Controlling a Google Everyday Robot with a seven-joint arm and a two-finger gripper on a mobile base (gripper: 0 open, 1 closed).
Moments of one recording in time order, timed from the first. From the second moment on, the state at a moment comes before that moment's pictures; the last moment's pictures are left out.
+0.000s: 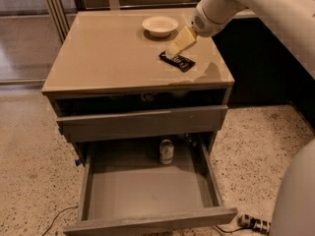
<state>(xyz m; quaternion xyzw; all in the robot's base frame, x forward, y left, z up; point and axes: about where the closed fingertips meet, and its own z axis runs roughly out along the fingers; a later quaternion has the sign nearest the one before) 0.727 -0.118 0.908 -0.32 0.90 0.03 0.30</state>
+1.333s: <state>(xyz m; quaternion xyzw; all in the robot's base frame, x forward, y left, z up) 0.768 -0.082 0.864 -0.34 0.89 0.04 0.29</state>
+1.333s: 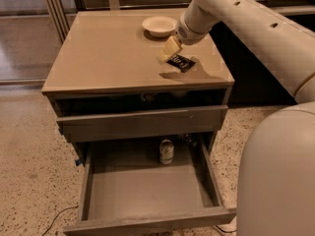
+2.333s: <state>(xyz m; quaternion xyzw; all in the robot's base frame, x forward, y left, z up) 0.792 -0.072 0.839 -0.34 0.90 0.04 0.28</state>
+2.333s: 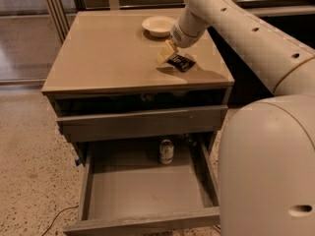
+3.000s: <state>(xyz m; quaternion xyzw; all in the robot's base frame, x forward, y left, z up) 0.807 -0.090 0.826 -0.32 0.91 0.05 0.28</state>
